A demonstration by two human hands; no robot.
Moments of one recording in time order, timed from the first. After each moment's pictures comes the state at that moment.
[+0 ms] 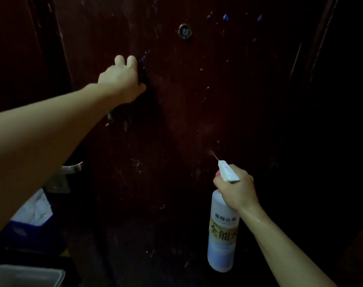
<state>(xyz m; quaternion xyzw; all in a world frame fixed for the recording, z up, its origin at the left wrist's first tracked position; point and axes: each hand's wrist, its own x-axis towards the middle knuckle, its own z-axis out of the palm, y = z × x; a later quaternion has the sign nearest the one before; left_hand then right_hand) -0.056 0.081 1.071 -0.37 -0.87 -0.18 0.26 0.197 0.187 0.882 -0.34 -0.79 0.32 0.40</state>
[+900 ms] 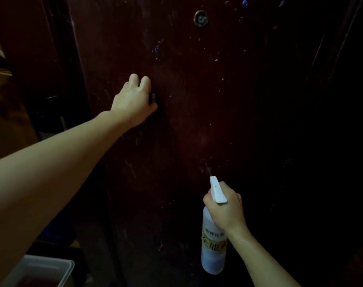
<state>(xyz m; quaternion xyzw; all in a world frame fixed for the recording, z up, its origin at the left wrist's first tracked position) -0.074 0.076 1.005 -0.45 -0.82 -0.22 0.30 0.165 0.162 0.814 -0.35 -0.80 0.31 0.37</state>
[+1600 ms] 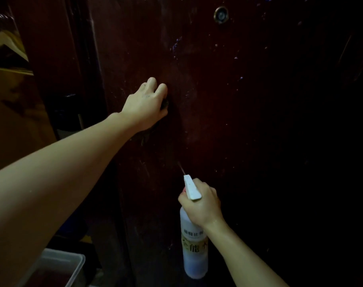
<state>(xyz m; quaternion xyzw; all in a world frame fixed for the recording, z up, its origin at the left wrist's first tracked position) -0.095 0.064 0.993 -0.51 -0.78 -0.15 0.34 0.103 0.117 0.819 -0.27 -0.85 0.31 0.32</state>
